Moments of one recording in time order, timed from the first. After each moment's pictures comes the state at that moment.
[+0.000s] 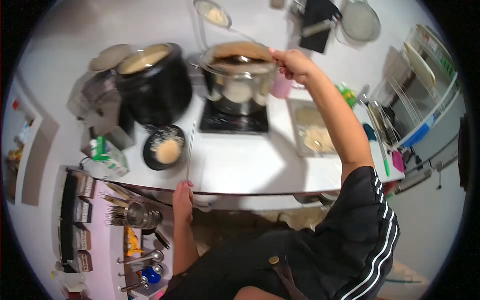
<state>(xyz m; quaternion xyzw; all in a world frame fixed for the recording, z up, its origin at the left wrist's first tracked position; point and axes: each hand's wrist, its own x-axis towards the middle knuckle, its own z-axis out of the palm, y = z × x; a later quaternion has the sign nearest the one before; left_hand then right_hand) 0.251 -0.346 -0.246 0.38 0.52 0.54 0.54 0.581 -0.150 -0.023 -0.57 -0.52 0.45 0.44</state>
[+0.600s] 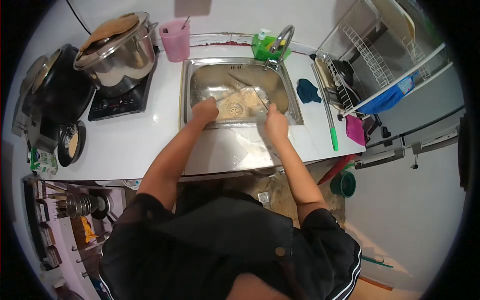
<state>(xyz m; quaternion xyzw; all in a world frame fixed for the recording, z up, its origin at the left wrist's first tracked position) 0.747 -0.186 -0.348 0.81 0.55 0.08 0.18 0.951 -0.323 -0.312 -0.78 -0.60 -0.09 0.18</state>
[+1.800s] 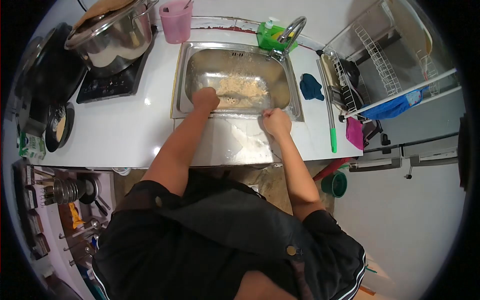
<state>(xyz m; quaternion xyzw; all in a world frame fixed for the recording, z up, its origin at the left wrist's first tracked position) 0.772 -0.183 -0.376 0.78 0.60 0.07 0.15 0.966 -0.324 -0.320 -0.85 -0.52 0.08 0.09</state>
